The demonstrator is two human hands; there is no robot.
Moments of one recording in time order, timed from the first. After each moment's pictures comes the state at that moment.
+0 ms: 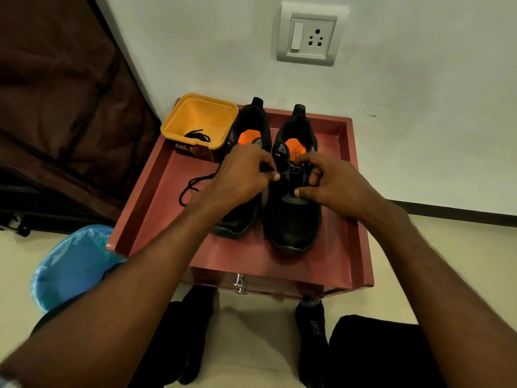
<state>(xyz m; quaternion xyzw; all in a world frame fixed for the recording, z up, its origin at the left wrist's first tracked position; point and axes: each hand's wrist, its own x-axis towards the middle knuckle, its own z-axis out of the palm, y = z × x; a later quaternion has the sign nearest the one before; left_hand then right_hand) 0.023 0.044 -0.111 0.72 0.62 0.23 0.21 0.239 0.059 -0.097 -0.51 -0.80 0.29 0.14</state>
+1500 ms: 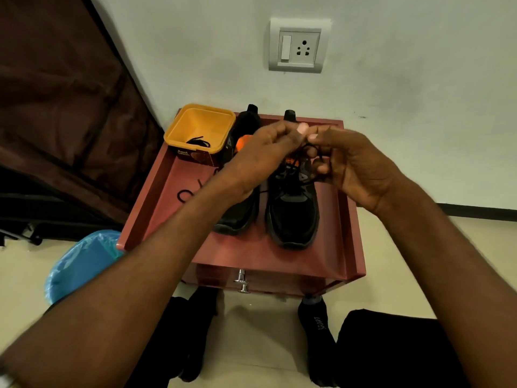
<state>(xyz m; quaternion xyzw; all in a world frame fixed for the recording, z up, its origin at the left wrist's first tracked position) 0.060 0.024 -0.052 0.59 0.49 0.40 0.49 0.245 0.033 -0.031 -0.41 -0.48 0.69 0.36</state>
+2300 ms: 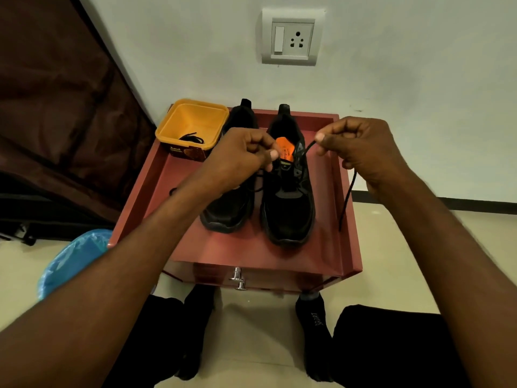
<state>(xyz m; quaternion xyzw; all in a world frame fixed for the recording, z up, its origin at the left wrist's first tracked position) 0.034 0.026 -0.069 0.65 0.55 0.35 0.38 0.266 0.044 -0.042 -0.52 -0.61 0.45 0.41</state>
